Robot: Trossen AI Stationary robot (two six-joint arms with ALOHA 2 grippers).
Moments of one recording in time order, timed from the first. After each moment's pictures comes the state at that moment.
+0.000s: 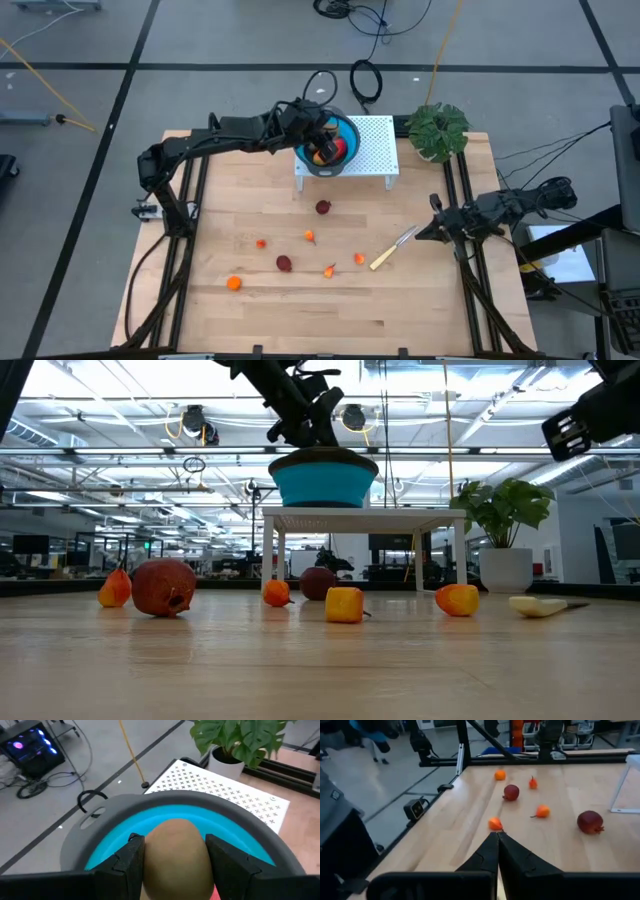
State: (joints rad) left arm 0.36 1.75 1.62 -0.43 -0.25 -0.08; right arm 0.32 0.12 0.31 -0.40 0.00 0.13
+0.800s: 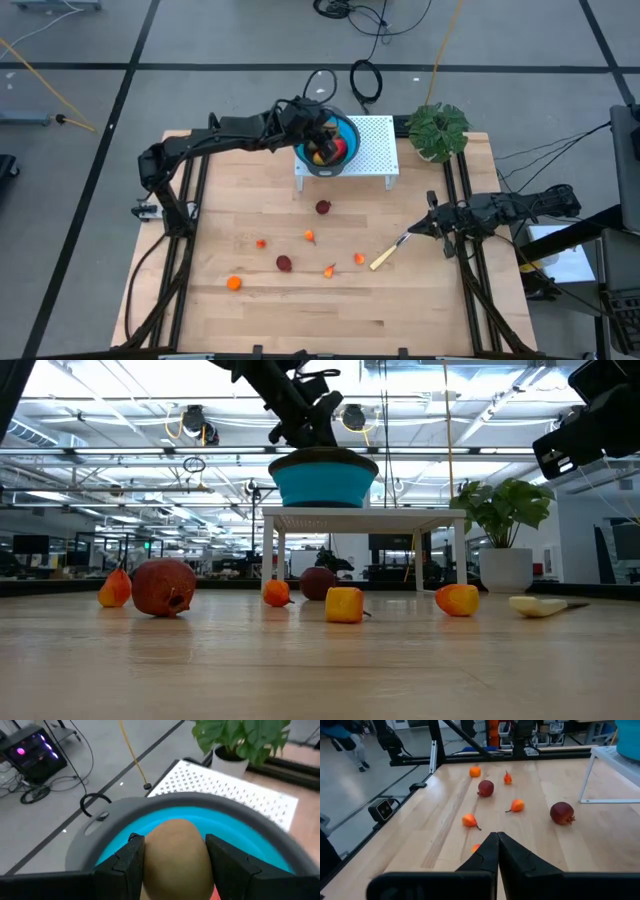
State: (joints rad) left arm 0.38 1.76 1.62 -0.42 -0.24 -0.04; right arm 0.21 0.12 0.23 -0.33 0.02 0.12
